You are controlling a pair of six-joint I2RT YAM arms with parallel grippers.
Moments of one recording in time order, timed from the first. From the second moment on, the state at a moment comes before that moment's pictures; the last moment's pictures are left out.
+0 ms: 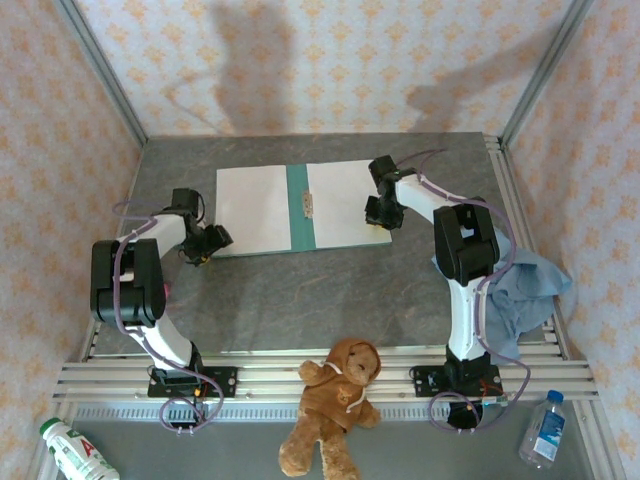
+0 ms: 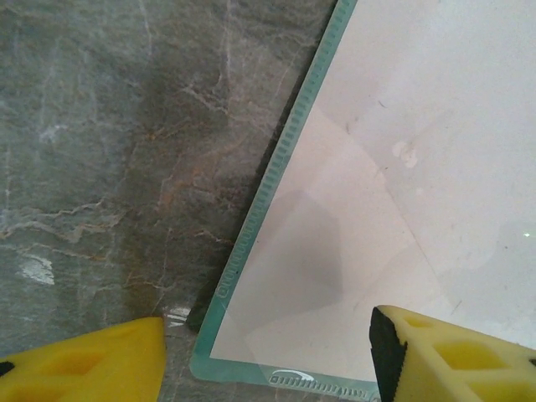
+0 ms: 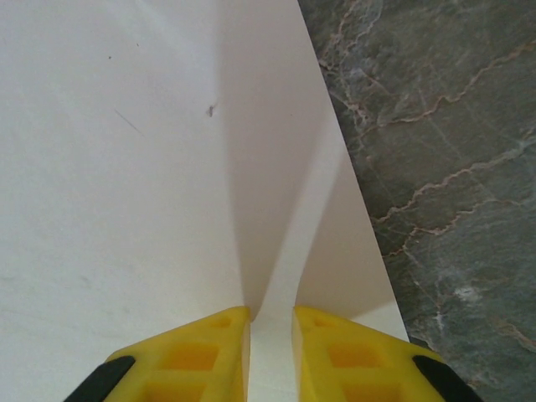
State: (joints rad) left arm 0.13 1.69 0.96 -0.55 0.20 -0.52; right arm 0.33 2.12 1.58 -0.79 -0.07 0.60
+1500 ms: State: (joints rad) left arm 0.12 1.52 0.93 -0.41 0.38 -0.63; right arm 0.33 2.12 1.57 -0.78 -0.04 0.60
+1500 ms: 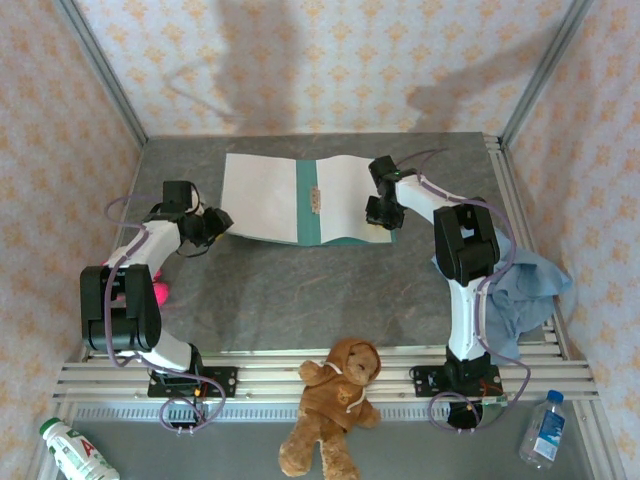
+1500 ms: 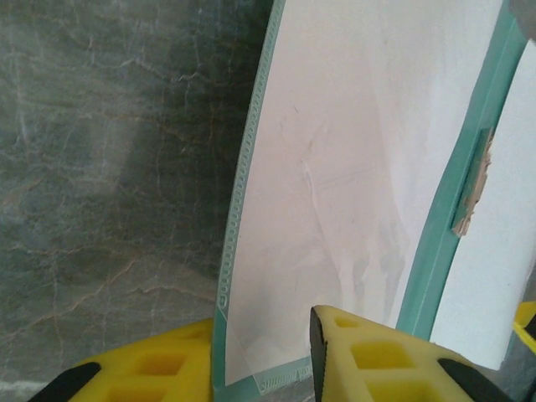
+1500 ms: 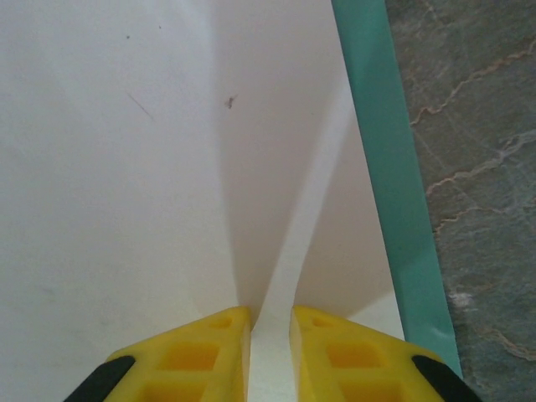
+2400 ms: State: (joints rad) left arm 0.02 1.41 1.15 -0.63 0.15 -0.40; right arm 0.33 1.86 1.56 -0.92 -0.07 0.60
